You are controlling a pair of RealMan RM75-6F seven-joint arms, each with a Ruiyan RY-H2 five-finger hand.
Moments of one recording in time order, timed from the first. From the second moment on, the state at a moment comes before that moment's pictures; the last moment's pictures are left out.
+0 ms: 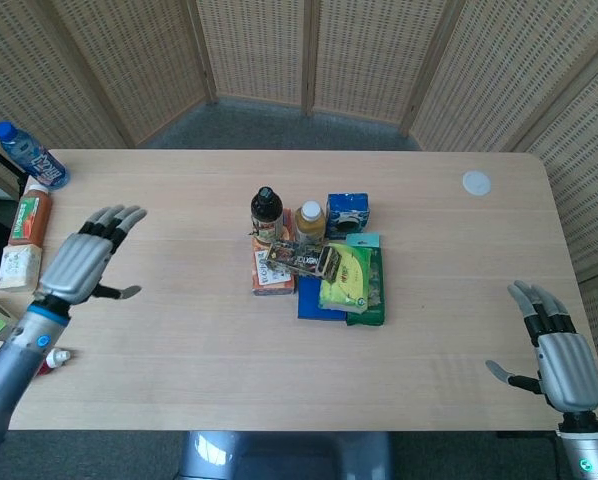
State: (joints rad) left arm -0.53 -1.05 -0.26 -1.77 1.30 1.00 0.05; right arm 0.07 -1.06 0.05 -1.79 -1.60 1.52 0.05
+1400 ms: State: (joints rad) left arm -1.09 -1.85 -0.45 -0.94 0.89 0.80 0.03; right arm 0.09 -1.00 0.07 -1.79 -1.54 1.47 0.21
